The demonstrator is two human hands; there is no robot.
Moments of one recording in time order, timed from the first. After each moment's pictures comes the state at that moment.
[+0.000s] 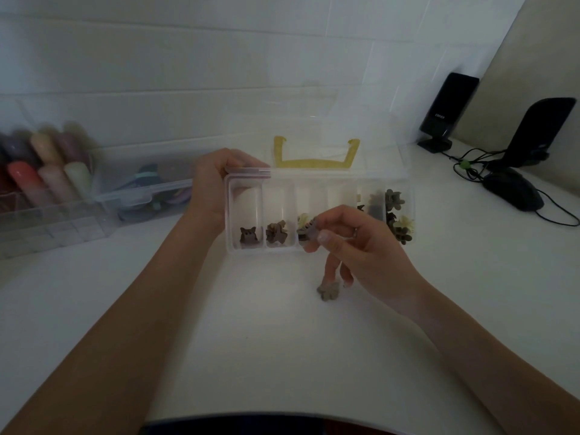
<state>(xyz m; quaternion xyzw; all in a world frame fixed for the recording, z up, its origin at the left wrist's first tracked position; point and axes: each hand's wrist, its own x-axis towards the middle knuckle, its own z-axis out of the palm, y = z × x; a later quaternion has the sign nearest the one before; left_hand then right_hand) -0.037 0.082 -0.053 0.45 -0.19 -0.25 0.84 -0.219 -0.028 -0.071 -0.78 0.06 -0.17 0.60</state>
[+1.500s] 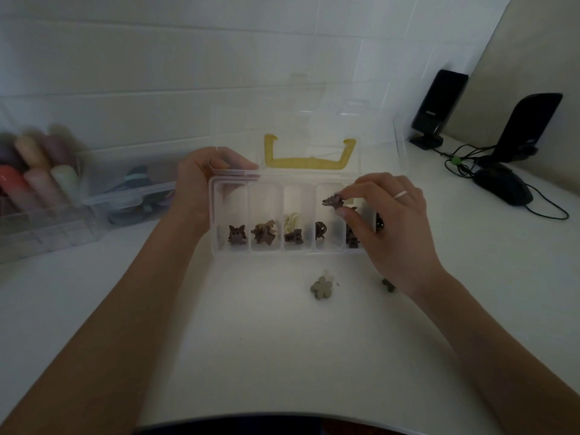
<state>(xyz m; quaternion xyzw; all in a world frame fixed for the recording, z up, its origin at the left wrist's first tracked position) -0.036 0.090 -0.050 0.51 -0.23 -0.22 0.80 -0.220 -0.062 -0.069 -0.90 0.07 -0.42 0.07</state>
